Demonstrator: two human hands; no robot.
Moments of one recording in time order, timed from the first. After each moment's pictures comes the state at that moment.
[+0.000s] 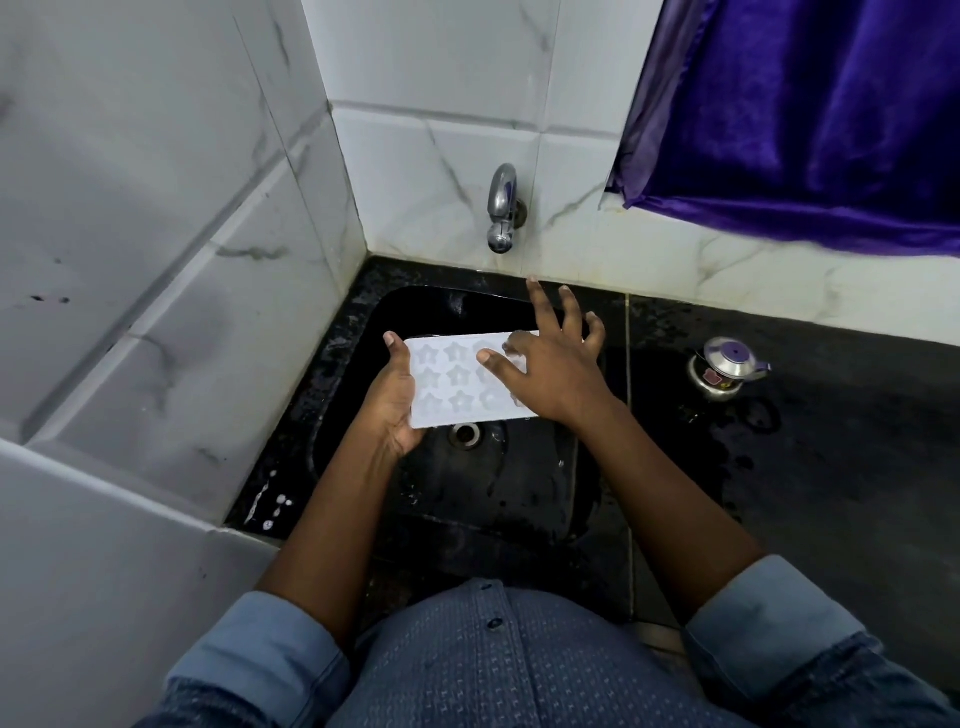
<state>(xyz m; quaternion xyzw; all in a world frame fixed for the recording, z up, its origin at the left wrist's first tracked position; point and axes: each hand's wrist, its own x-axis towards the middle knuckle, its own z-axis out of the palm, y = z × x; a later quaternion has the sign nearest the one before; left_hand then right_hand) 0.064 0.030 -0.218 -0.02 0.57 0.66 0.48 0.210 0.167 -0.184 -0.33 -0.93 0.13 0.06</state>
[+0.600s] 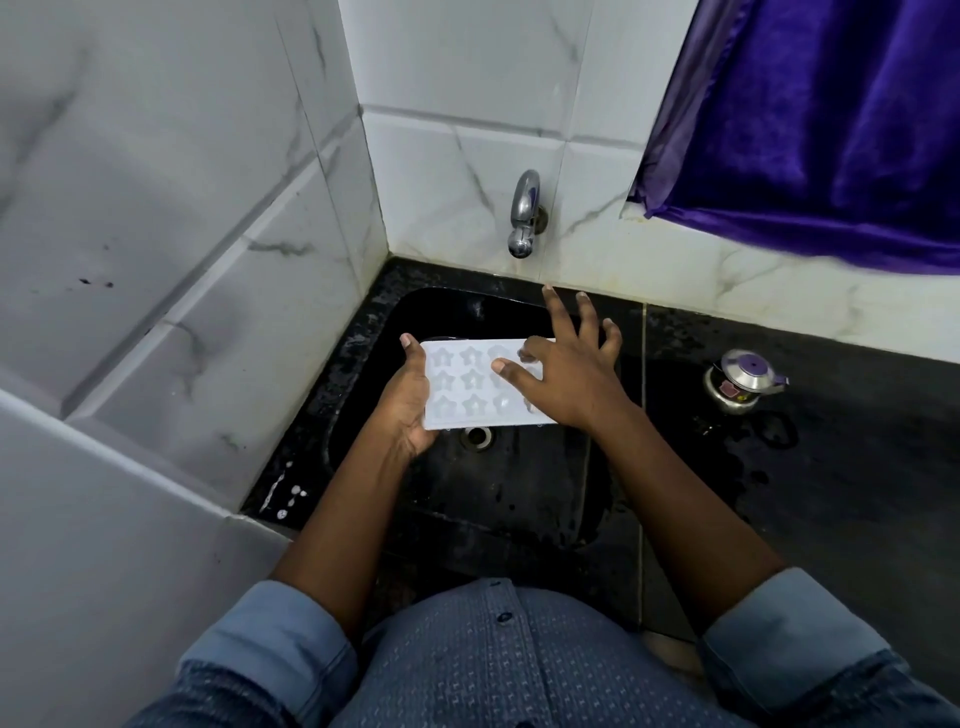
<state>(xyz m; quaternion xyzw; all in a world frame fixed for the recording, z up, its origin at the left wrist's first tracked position) 0.066 0.021 -0.213 -0.03 0.56 0.67 0.48 0.213 0.164 -0.181 -0.32 -0.94 0.12 0.03</state>
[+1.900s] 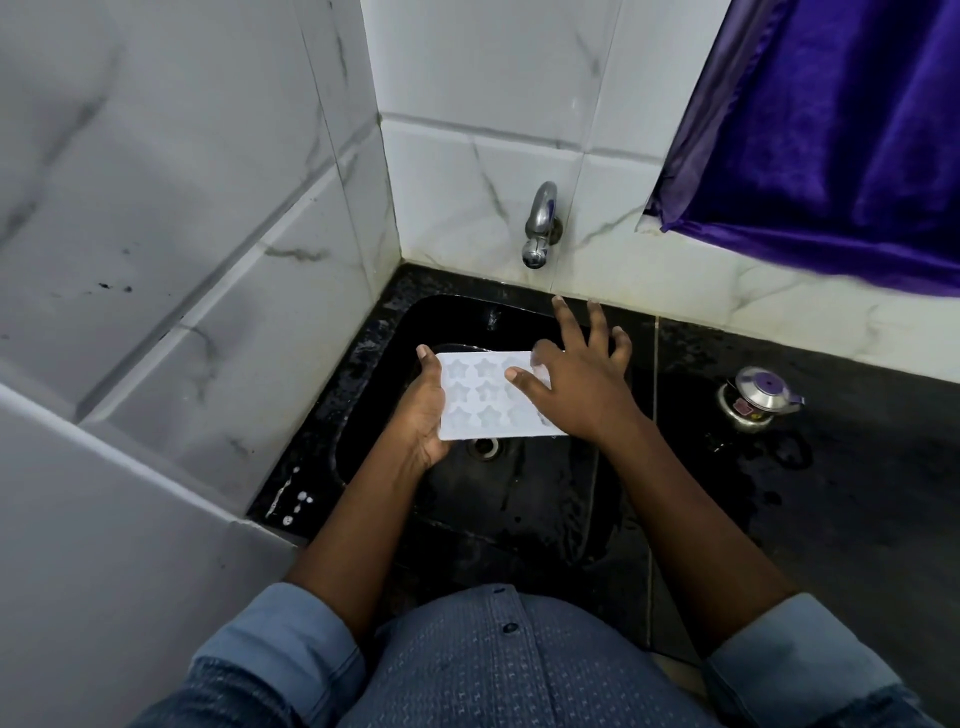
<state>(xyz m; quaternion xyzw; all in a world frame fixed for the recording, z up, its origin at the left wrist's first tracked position) 0.067 0.026 -0.216 -0.05 0.57 0.66 0.49 0.205 0.164 -0.178 -0.30 -0.95 0.10 0.04</state>
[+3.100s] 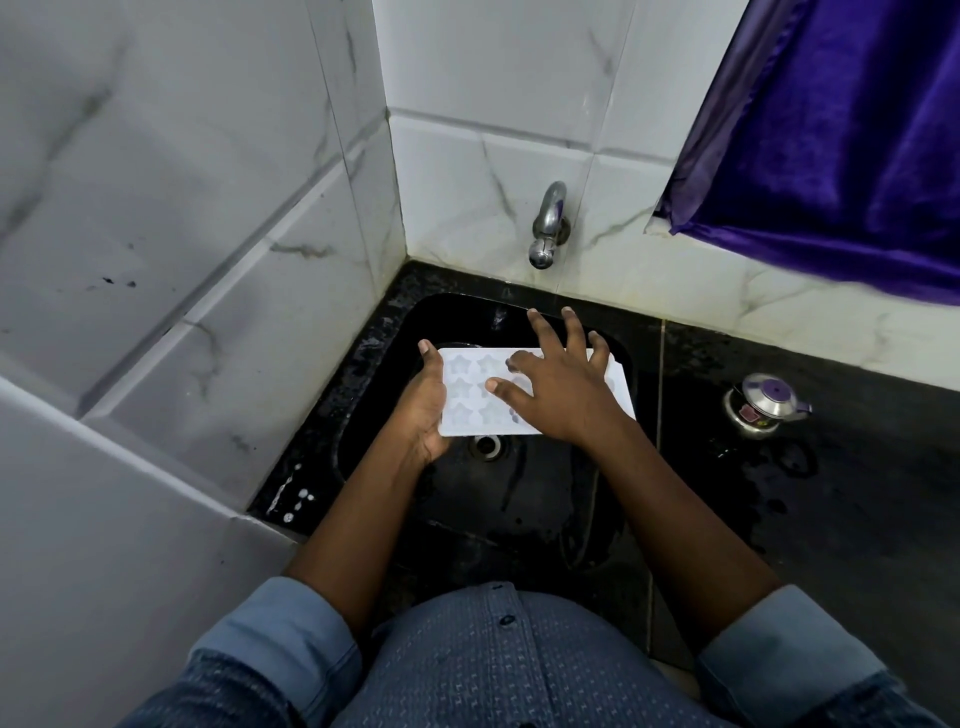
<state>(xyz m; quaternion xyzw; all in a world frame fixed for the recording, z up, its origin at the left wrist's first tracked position) 0.057 0.028 -0.219 -0.04 0.57 0.66 0.49 0.185 0.156 -0.187 -0.26 -0.96 0.09 0.01</state>
